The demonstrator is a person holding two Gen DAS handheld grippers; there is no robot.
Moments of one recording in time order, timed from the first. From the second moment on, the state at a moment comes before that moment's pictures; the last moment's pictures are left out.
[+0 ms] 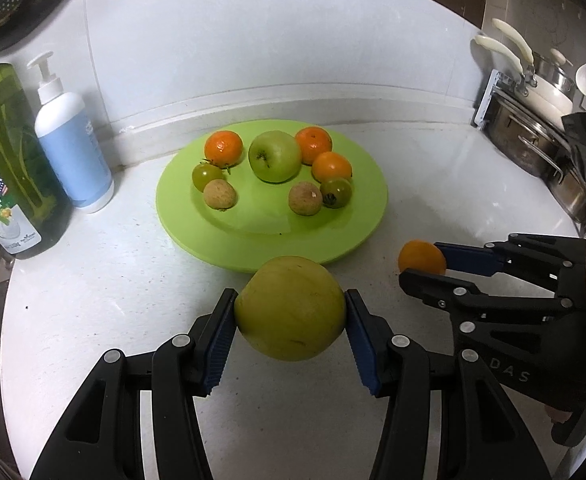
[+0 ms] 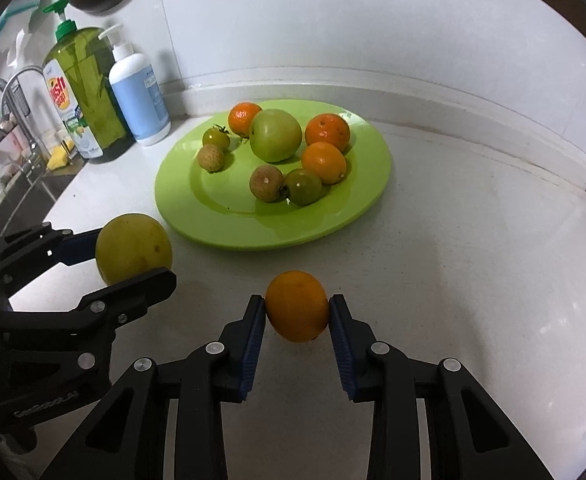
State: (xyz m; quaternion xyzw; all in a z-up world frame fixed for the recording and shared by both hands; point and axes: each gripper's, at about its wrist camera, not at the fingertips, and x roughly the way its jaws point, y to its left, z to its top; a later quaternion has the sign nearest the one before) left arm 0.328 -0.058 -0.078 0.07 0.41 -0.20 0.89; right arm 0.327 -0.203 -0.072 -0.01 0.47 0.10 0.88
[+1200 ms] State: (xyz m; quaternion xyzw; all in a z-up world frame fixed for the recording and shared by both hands) left arm 0.276 -0.028 -0.006 0.05 0.34 -0.19 0.92; right arm 0.272 -0.189 0.014 0.01 0.39 0.07 0.92
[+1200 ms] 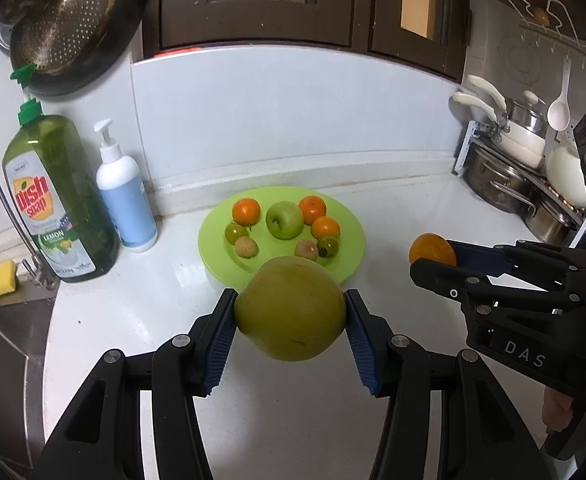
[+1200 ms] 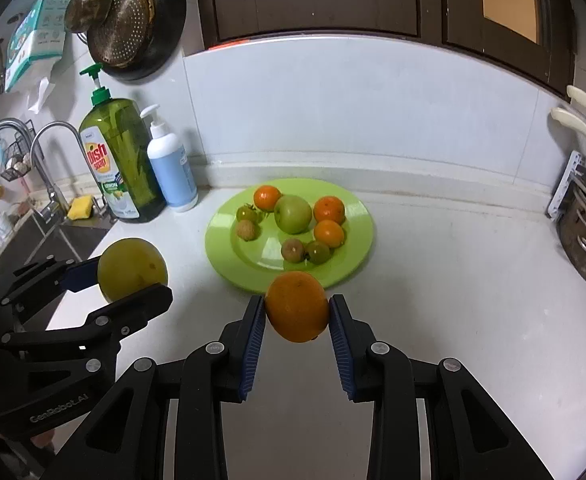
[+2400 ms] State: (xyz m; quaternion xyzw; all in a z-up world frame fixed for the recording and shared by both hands) left arm 0.384 -0.036 -0.030 0.06 0.37 -0.19 0.91; right arm 0.372 -0.174 -0.031 0.03 0.44 0.07 0.89
